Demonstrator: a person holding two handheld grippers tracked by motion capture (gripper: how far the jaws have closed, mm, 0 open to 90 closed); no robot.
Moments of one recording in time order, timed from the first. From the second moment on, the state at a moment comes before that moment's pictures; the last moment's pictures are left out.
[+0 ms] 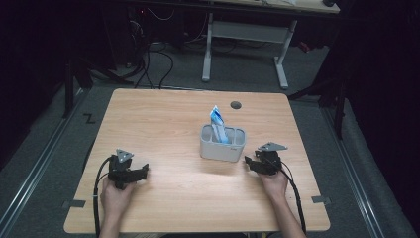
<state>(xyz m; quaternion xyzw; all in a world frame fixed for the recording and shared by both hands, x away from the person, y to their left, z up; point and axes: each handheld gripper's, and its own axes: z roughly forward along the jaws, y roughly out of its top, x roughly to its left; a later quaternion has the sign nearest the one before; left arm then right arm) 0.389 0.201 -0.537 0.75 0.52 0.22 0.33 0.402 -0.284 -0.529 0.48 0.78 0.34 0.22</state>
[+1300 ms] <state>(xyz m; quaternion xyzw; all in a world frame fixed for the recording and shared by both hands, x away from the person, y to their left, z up) 0.389 0.201 -0.537 0.75 0.52 0.22 0.33 0.405 -0.281 -0.531 0.49 0.78 0.33 0.22</state>
